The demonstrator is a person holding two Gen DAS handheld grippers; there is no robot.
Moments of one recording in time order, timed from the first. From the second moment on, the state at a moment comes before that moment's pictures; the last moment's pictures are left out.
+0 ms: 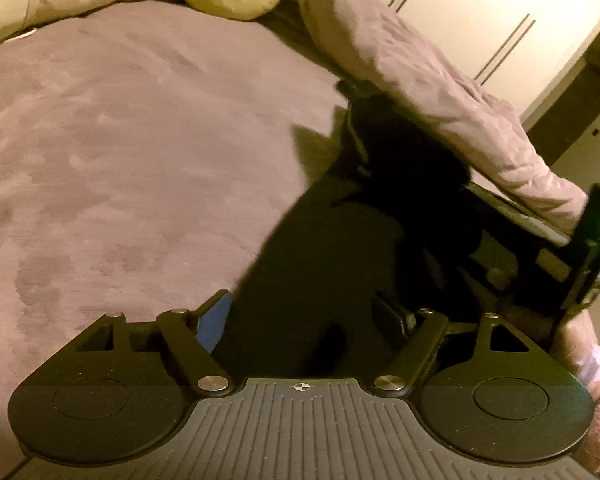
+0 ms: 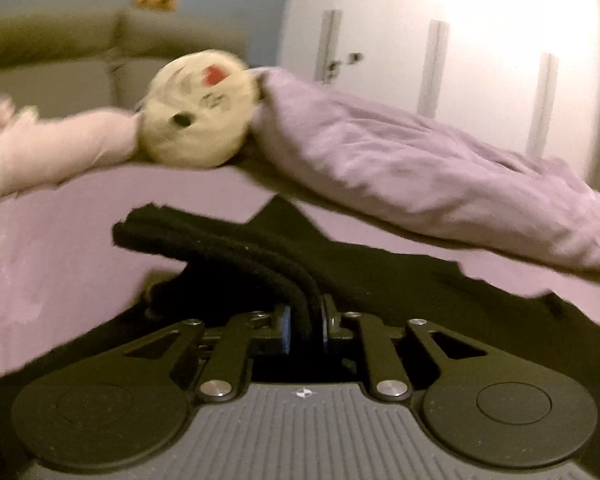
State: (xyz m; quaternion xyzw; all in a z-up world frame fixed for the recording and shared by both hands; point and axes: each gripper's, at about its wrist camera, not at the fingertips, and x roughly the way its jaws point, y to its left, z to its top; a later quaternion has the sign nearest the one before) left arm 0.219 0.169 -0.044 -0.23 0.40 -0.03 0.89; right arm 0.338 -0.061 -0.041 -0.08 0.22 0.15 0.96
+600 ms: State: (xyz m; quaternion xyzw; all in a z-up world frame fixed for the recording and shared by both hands) left arm 0.237 0.143 -0.035 -0.19 0.40 -0.03 0.90; right arm 0.288 -0.241 -0.066 0.17 0.26 -0.12 0.94
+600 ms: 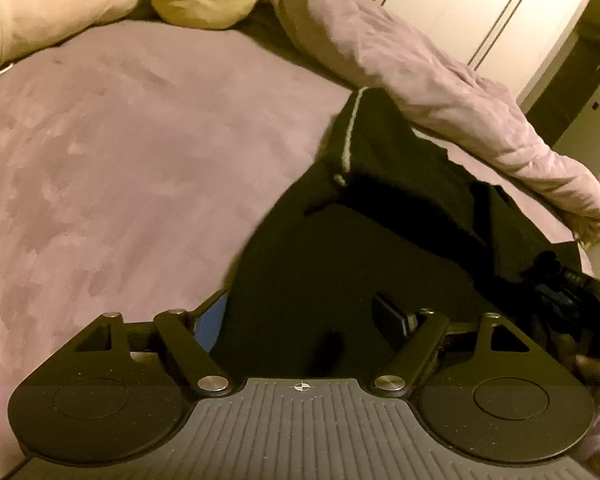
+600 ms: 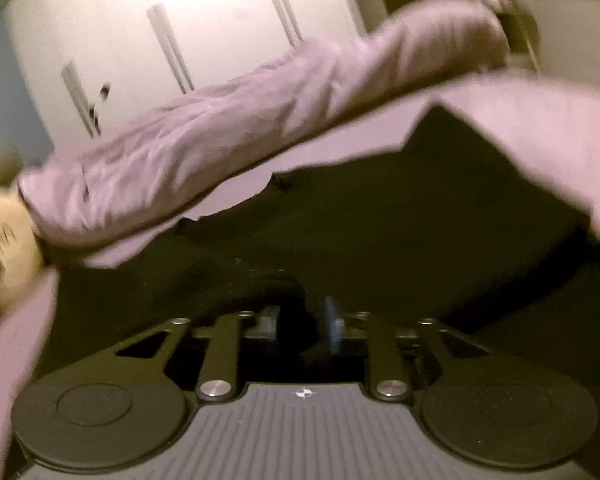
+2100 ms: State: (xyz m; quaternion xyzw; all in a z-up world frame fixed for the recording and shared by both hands) left arm 0.361 0.077 -0.057 -0.05 0.38 -0.01 0.92; right arm 0.315 -0.336 -0.081 0.36 0.25 -0.06 0.90
